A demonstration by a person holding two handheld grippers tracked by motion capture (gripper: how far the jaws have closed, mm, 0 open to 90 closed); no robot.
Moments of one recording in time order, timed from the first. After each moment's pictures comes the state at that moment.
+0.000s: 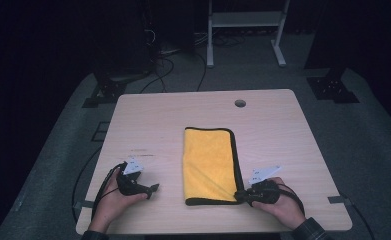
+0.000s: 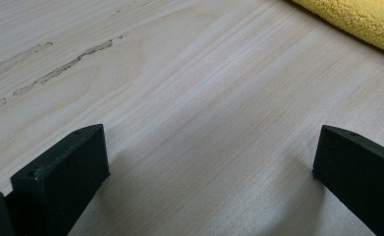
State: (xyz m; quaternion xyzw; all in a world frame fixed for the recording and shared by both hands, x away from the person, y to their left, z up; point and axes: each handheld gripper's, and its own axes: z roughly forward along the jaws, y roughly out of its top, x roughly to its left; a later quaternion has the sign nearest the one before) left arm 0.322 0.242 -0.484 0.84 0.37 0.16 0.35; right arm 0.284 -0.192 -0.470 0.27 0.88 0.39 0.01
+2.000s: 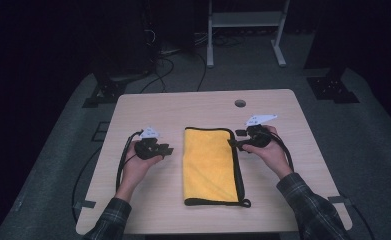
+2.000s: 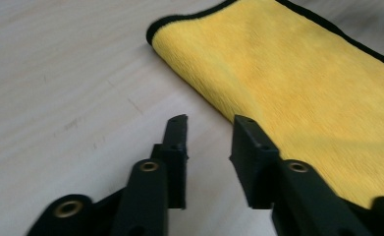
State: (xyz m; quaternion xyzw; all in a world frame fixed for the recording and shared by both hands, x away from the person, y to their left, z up) left arm 0.414 0.189 -0.439 0.83 0.36 0.13 0.40; right arm 0.434 -0.191 -0.432 0.32 0.83 0.45 0.13
